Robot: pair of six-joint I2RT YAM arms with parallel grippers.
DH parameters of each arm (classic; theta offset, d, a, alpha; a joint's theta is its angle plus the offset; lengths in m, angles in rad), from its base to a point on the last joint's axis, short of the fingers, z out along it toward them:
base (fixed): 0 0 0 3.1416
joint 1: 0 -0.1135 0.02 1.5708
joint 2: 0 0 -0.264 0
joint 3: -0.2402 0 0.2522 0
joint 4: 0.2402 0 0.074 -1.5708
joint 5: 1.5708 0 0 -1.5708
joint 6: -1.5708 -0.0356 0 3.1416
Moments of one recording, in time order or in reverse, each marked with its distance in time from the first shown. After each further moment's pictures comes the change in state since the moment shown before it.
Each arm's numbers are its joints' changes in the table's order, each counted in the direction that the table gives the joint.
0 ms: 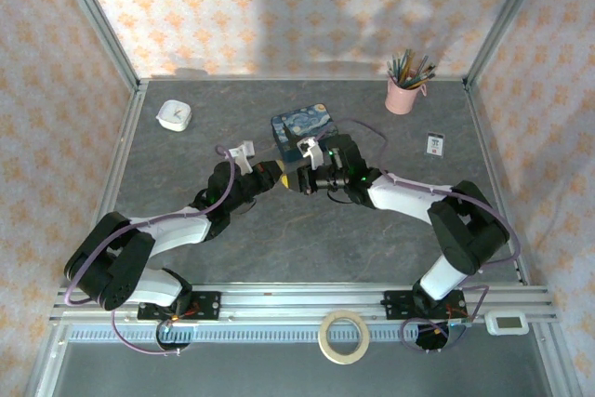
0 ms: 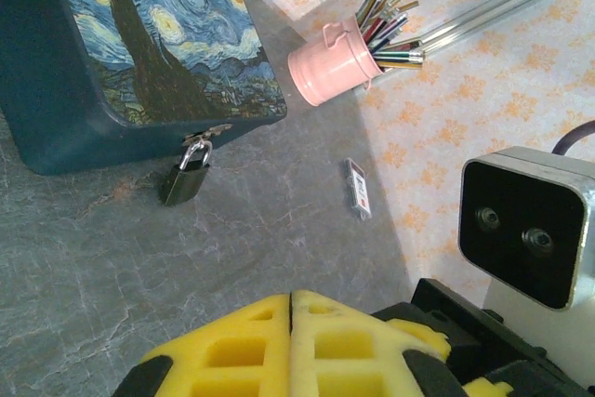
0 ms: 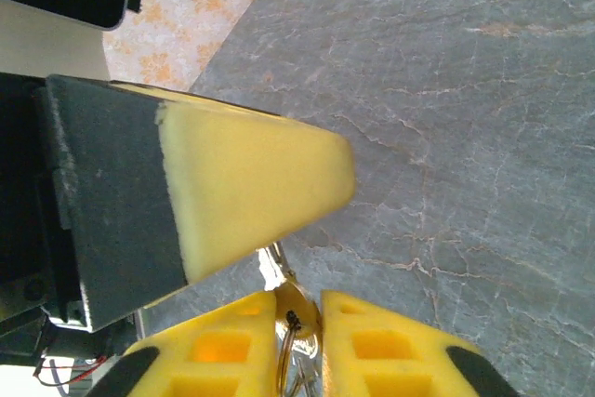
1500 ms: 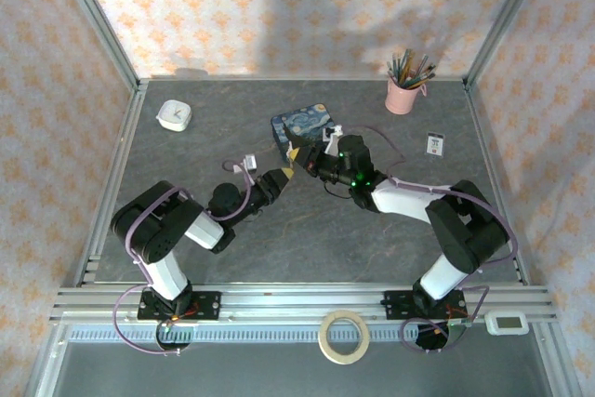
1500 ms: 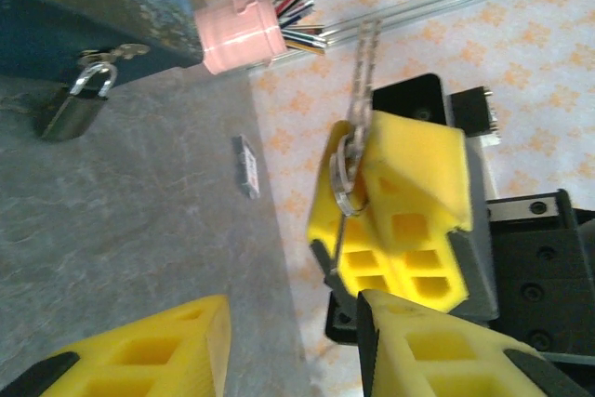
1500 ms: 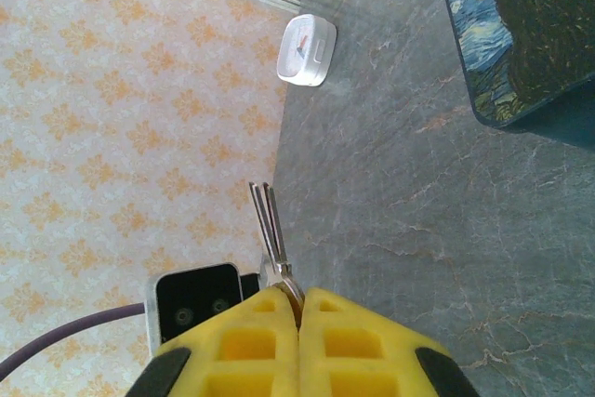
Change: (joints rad) left arm 0.029 0.354 0.139 -0.751 0.102 0.309; right arm 0.034 0.003 0.077 -0.330 0.220 -0.678
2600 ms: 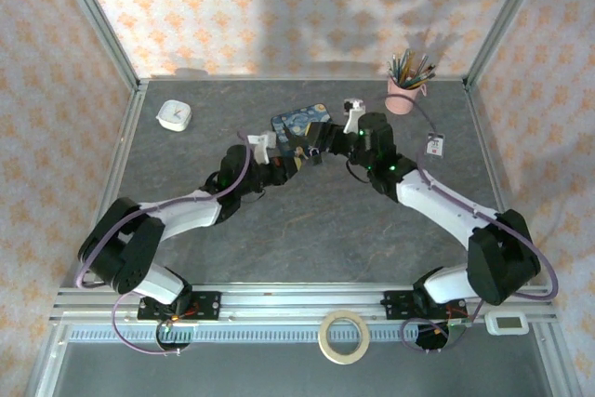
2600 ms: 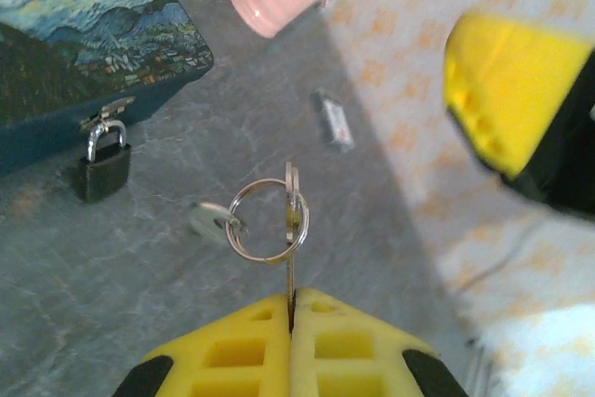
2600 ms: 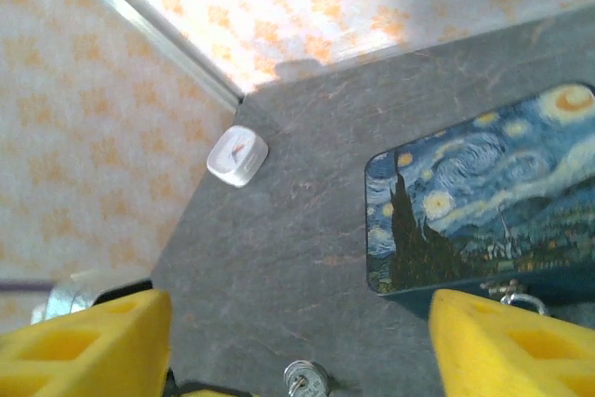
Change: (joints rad) left arm -0.025 -0.256 -0.361 0.973 0.099 -0.560; right arm 0.087 -0.219 -0.174 0.425 0.163 0.534
